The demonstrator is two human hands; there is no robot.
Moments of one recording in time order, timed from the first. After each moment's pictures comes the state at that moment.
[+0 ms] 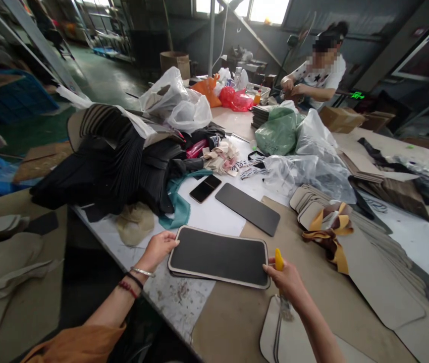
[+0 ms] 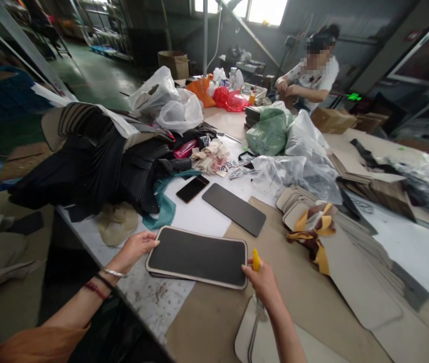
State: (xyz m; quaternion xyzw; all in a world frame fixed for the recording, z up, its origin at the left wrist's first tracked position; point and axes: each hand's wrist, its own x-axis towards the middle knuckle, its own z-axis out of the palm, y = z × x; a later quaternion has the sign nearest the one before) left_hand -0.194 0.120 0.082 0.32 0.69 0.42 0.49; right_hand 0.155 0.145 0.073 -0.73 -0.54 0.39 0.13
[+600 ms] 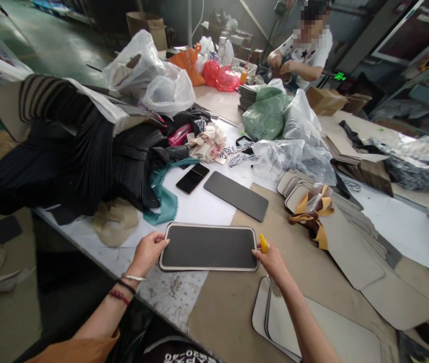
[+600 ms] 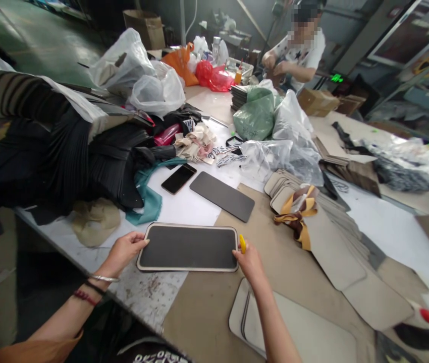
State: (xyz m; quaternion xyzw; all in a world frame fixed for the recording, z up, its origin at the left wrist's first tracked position) left_hand -0.201 0.119 0.041 0.35 0.74 0.37 0.44; right_hand 0.146 0.149 0.066 -0.76 -0.58 0.30 0.02
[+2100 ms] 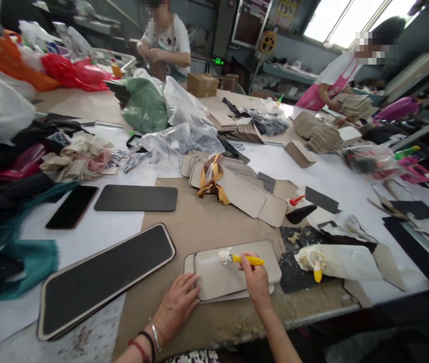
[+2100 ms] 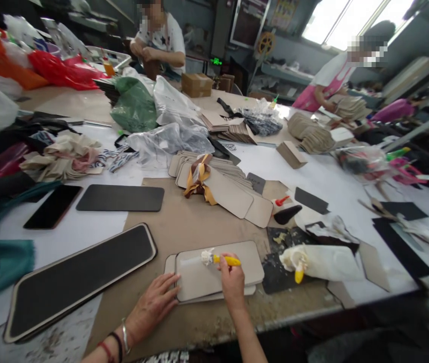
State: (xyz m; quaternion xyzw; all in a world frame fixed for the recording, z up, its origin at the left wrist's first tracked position) left_hand 0.036 0.031 0.024 0.95 0.22 0.17 0.17; right_hand 0.264 -0.037 0.057 -0.78 -0.27 0.24 0.51
